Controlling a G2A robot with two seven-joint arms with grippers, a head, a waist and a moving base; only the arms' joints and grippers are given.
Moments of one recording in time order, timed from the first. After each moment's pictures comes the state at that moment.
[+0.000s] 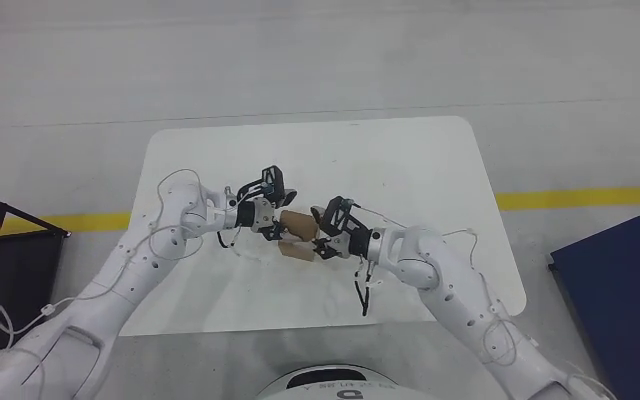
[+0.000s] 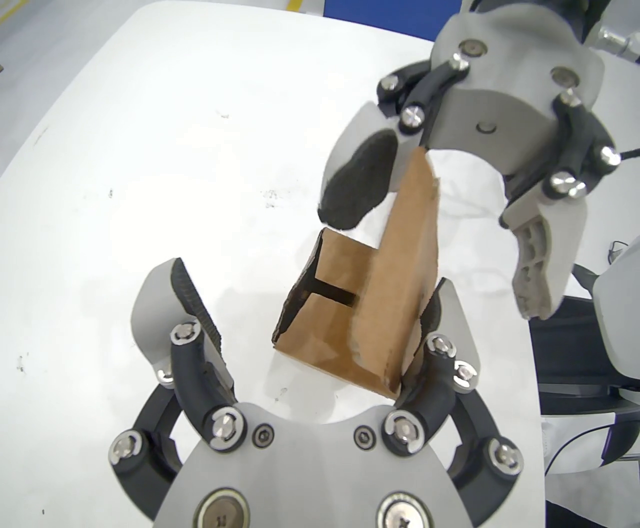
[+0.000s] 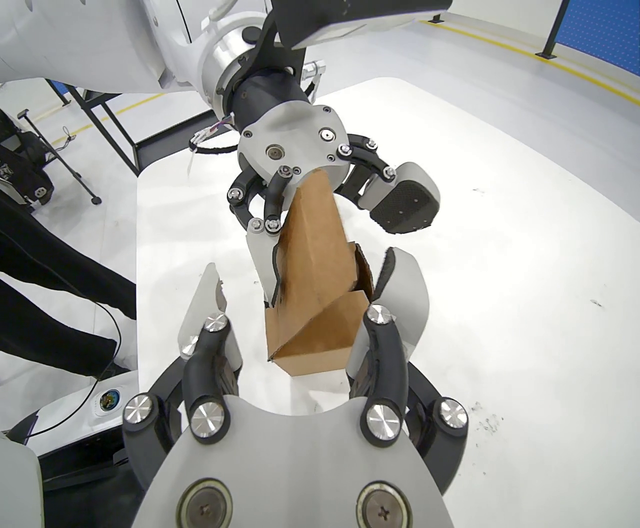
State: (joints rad) left arm 0.90 -0.99 -0.76 -1.22 0.96 -1.01 -0.16; right arm -1.32 -1.19 0.98 -1.65 -1.03 -0.60 0.32
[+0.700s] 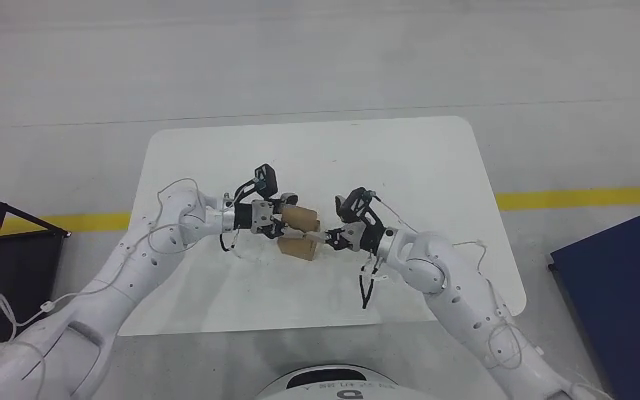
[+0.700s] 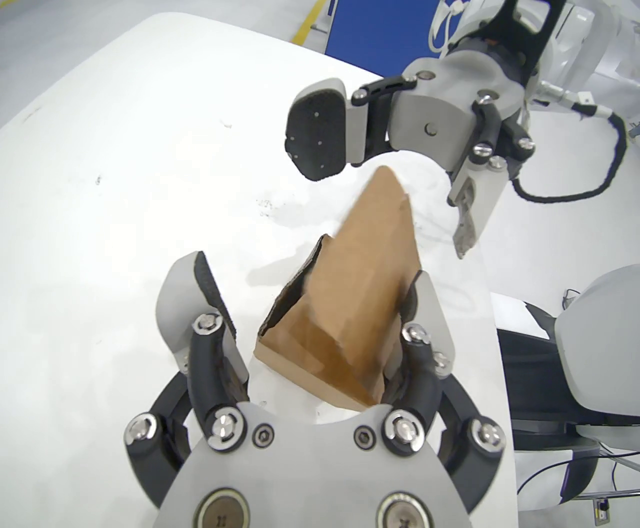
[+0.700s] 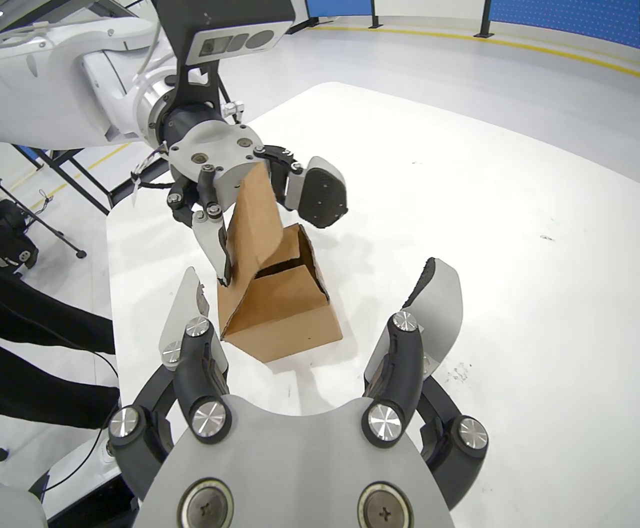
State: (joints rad) left arm 0.87 -0.99 -0.67 -1.12 0.78 -1.01 -0.12; right arm -1.35 -1.19 1.01 -1.59 -0.95 -0.48 0.25
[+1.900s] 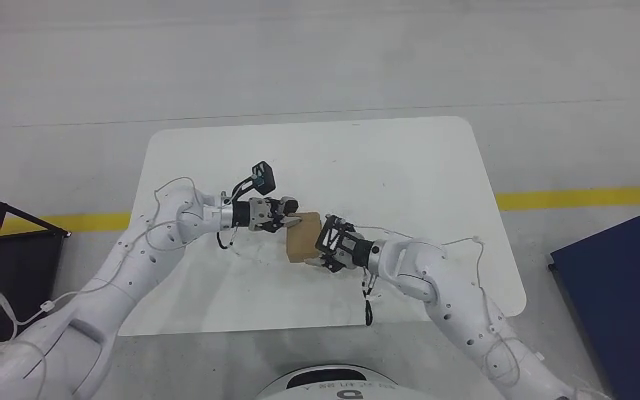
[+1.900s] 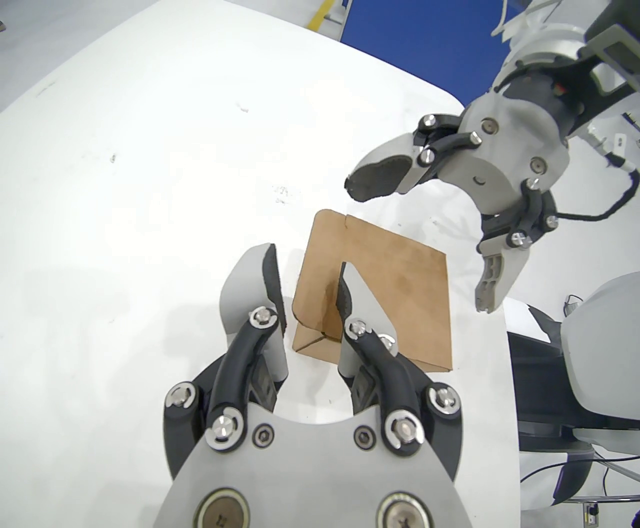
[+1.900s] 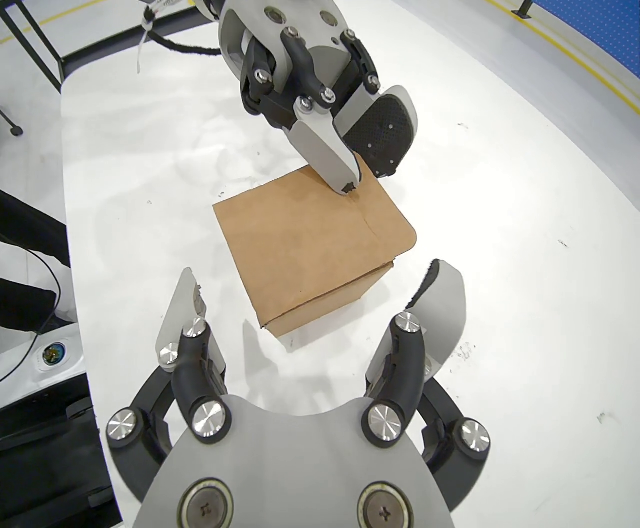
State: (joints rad) left arm 0.86 -1.00 -0.69 -1.10 0.76 -1.00 -0.17; right arm -1.38 -1.17 0.96 -1.71 -1.26 -0.52 0.39
